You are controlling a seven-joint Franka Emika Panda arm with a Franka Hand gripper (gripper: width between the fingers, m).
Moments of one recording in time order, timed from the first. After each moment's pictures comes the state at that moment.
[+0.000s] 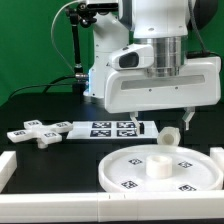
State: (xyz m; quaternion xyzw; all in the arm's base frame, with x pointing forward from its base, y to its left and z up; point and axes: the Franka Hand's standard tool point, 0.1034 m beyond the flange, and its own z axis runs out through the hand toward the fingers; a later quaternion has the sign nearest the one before) arm 0.502 0.057 0.055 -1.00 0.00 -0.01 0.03
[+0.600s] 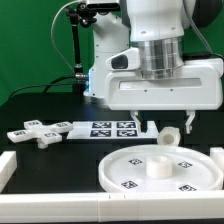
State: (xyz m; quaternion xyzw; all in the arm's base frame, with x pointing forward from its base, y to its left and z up) arm 0.493 0.065 0.049 -0.98 0.20 0.01 0.05
